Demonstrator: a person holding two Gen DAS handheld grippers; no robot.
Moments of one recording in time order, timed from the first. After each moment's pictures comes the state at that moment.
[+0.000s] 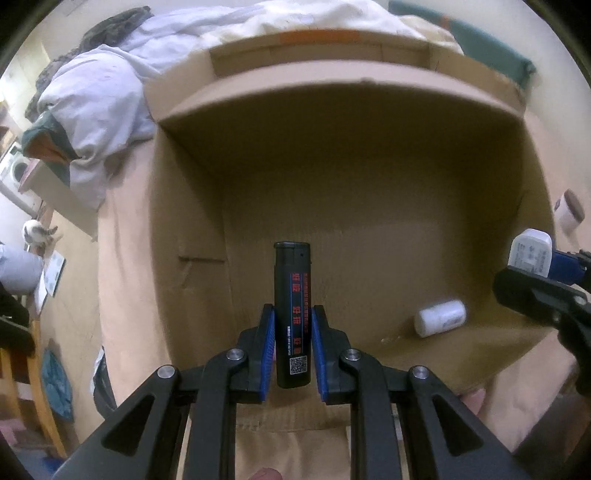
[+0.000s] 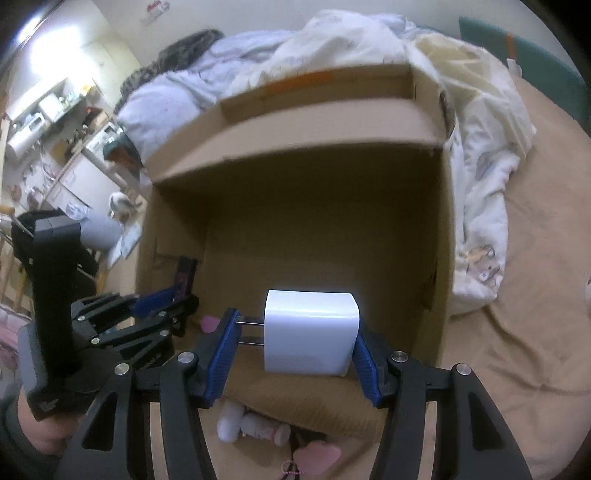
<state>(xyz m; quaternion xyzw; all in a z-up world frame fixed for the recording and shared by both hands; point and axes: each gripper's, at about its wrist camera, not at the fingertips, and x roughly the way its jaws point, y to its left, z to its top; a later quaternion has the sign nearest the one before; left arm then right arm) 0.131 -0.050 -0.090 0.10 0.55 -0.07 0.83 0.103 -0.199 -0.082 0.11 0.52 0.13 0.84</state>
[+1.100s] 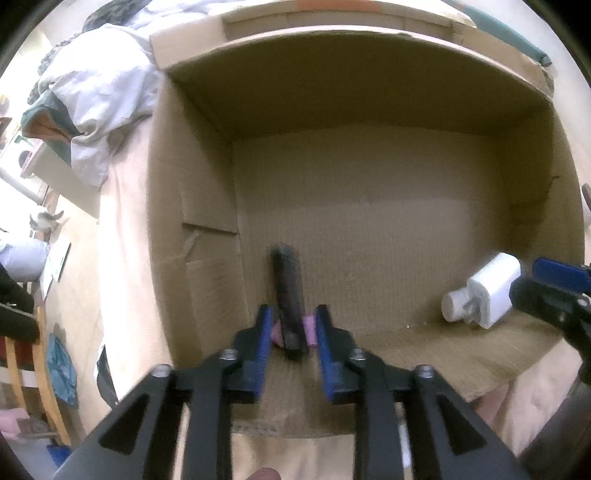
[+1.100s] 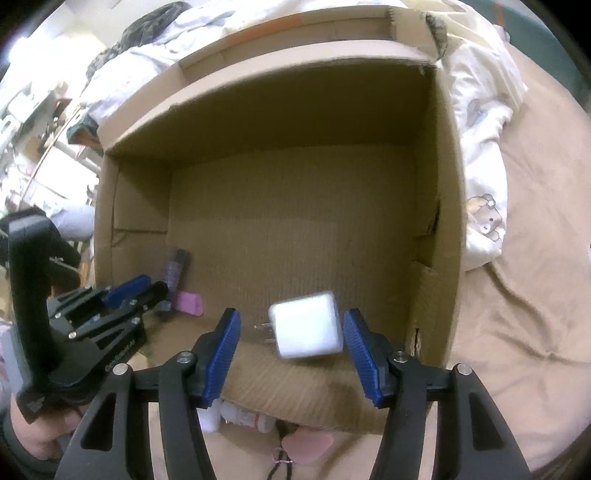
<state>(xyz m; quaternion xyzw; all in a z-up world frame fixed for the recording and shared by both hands) 0.135 -0.044 -0.108 0.10 0.57 -0.05 0.81 0.111 -0.204 -0.108 0.13 0.57 0.10 0.81</state>
